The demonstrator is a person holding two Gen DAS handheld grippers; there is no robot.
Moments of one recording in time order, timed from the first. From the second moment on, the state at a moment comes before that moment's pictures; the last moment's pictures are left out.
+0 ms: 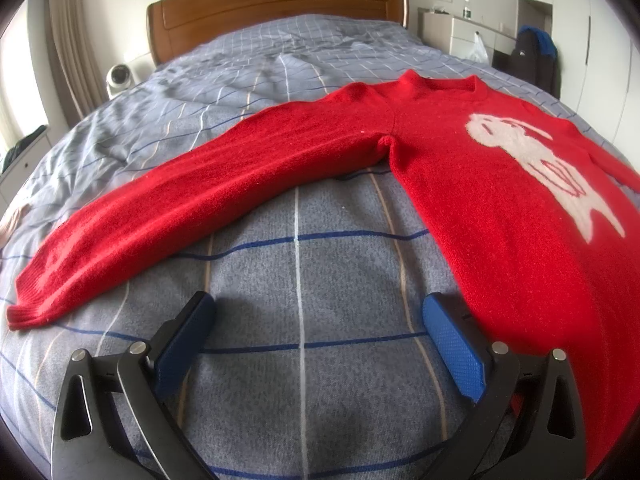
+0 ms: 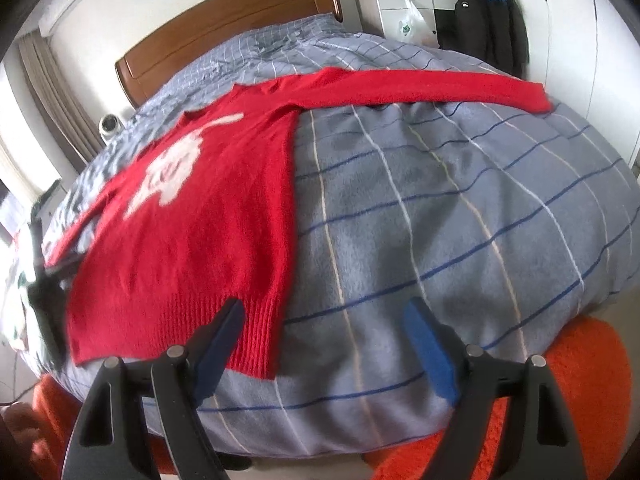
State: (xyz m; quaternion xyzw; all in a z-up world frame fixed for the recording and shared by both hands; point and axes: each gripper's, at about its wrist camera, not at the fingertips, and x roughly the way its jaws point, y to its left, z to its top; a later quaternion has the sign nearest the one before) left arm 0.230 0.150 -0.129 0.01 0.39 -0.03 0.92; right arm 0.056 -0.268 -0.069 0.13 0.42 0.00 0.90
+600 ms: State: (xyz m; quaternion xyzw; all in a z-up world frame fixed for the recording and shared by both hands) left arm 0.230 0.150 -0.130 0.01 0.39 -0.03 0.92; right arm 0.167 -0.571 -0.082 0.54 0.31 -0.05 0.78
